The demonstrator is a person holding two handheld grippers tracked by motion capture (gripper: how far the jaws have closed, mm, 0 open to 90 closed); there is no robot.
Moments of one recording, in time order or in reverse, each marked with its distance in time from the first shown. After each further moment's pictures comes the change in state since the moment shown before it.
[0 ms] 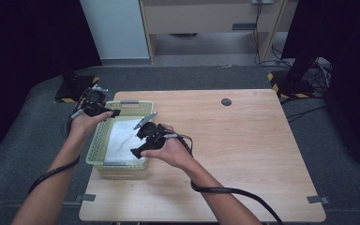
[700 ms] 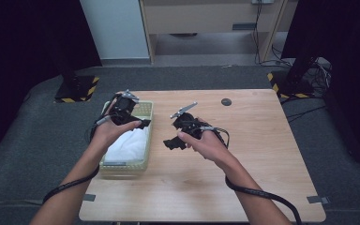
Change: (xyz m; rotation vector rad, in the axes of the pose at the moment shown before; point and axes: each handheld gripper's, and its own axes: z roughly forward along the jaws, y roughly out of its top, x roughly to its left) left arm -0.108 0.025 -0.007 -0.017 -0.161 0.122; right arm -0.055 -0.041 -0.076 0.058 -0.098 0.171
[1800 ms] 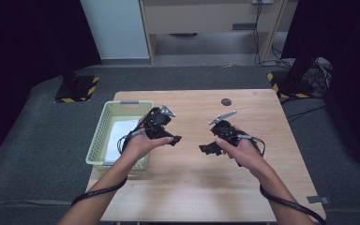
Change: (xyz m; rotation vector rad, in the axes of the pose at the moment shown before) left arm -0.087 0.015 0.052 0.028 -0.106 0.151; right arm -0.069 -0.082 -0.038 0.043 -0.091 0.100
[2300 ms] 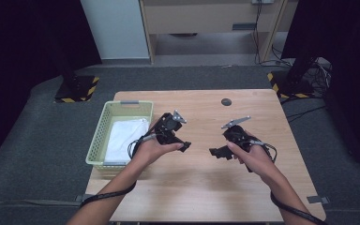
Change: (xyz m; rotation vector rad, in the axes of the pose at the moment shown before) left arm -0.029 0.005 0.022 0.019 -0.031 0.034; right arm -0.016 -0.030 -0.016 -0.017 -0.019 0.055
